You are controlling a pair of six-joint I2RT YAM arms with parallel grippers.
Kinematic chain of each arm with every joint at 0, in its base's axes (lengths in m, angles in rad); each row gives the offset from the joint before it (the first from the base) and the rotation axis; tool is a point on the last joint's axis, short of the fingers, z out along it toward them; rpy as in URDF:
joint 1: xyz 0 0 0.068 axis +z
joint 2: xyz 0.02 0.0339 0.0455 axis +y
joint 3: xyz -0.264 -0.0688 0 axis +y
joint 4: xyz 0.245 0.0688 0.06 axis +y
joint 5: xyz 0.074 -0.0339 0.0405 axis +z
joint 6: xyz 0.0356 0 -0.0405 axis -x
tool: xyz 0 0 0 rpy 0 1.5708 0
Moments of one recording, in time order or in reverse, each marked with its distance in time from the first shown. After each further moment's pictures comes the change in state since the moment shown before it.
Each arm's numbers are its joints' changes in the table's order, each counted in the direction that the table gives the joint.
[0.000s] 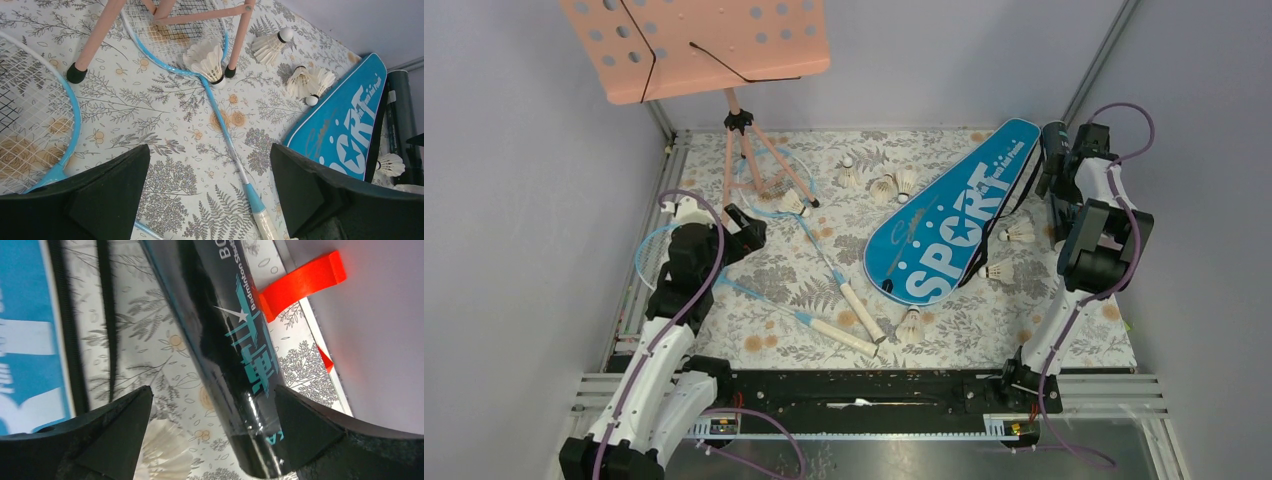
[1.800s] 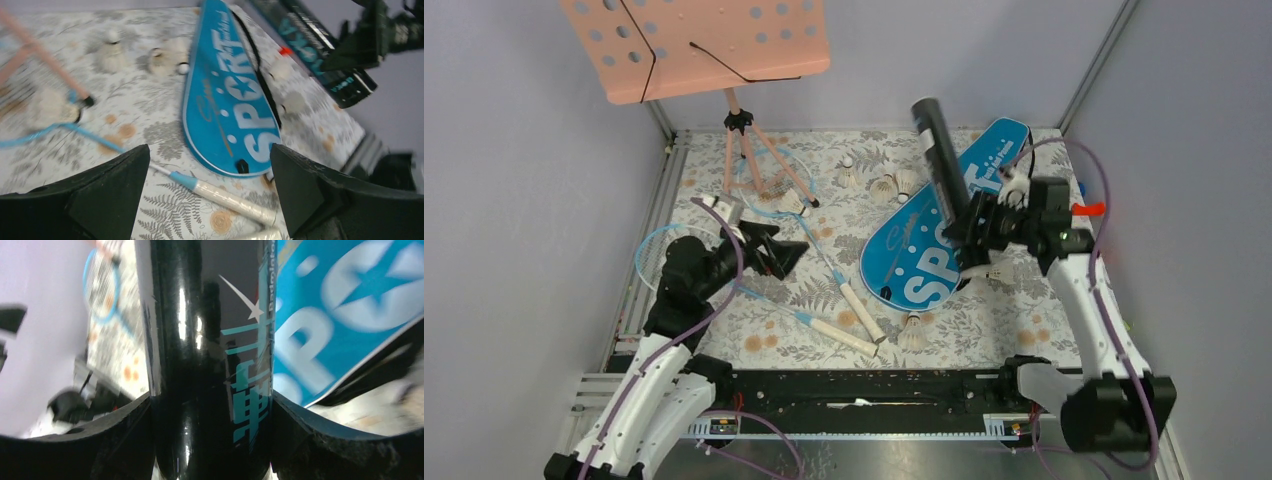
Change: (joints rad) left arm -0.098 -0.110 0.026 -0.197 -0.452 -0.167; right arm 0.270 -0.840 0.606 -0.014 0.778 -0.198
